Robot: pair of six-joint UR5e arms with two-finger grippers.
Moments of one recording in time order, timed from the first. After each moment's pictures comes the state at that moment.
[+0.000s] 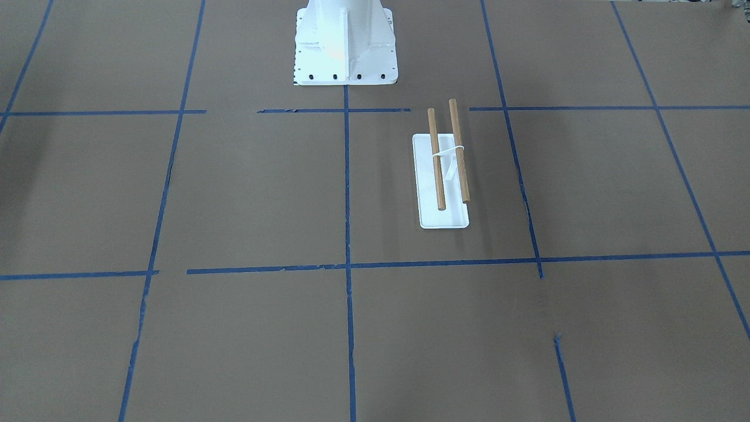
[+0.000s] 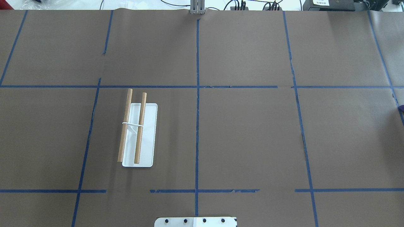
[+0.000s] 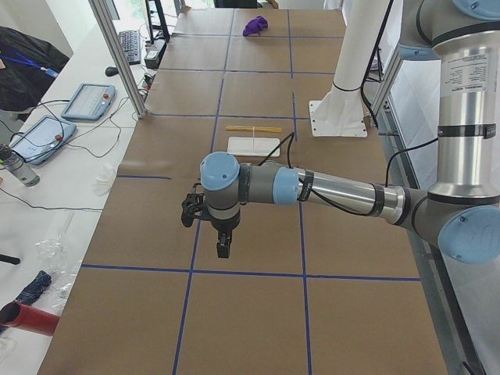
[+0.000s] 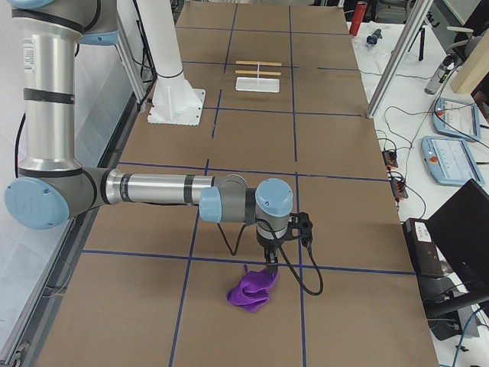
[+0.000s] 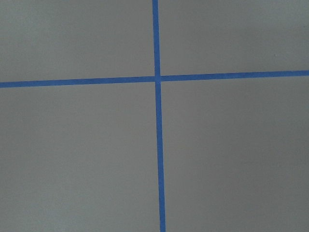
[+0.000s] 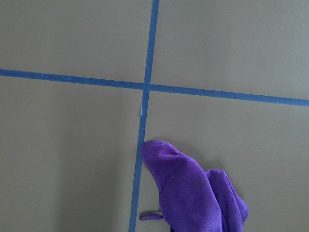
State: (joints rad) left arm -1.56 -1.49 -1.84 -1.43 -2.34 0.00; right arm 1.60 -1.64 1.66 -1.55 2.32 -0.08
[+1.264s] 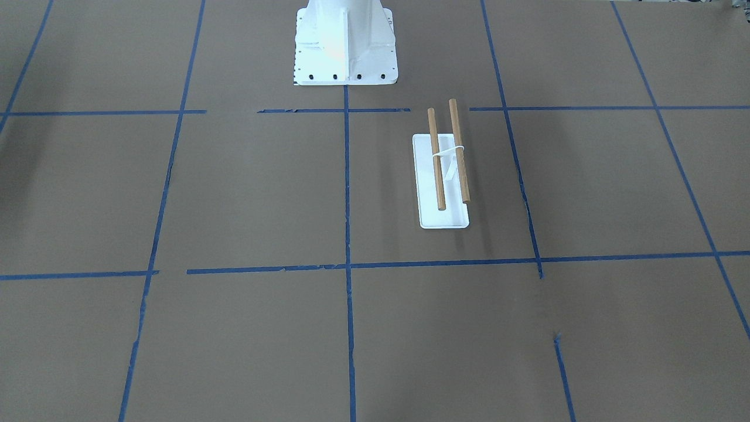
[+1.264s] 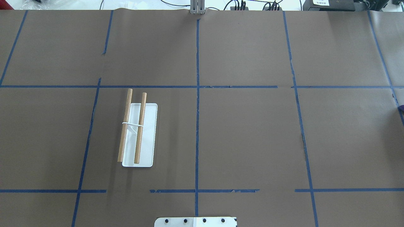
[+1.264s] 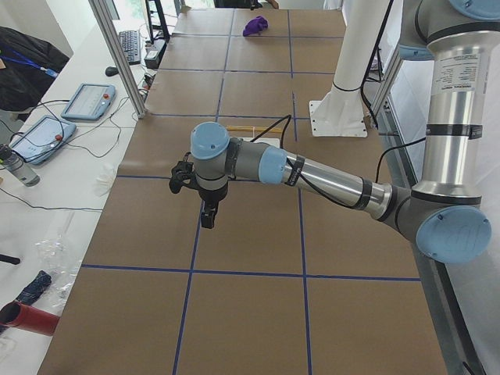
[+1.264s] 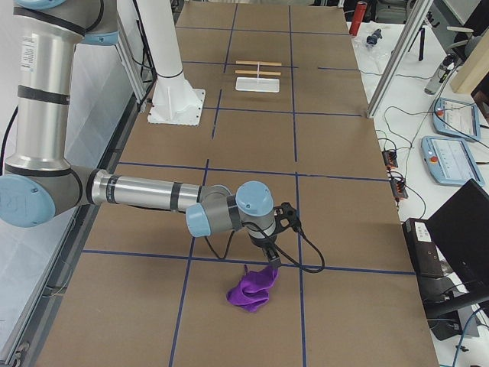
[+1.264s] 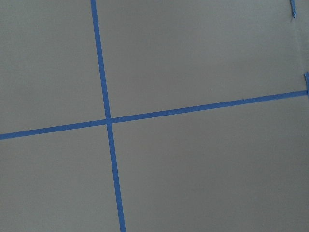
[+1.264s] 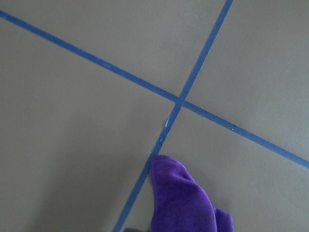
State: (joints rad) left arm -1.53 -1.58 -1.88 -1.44 -2.39 -0.01; right arm 1.51 -1.75 1.62 -1.20 2.27 -0.29
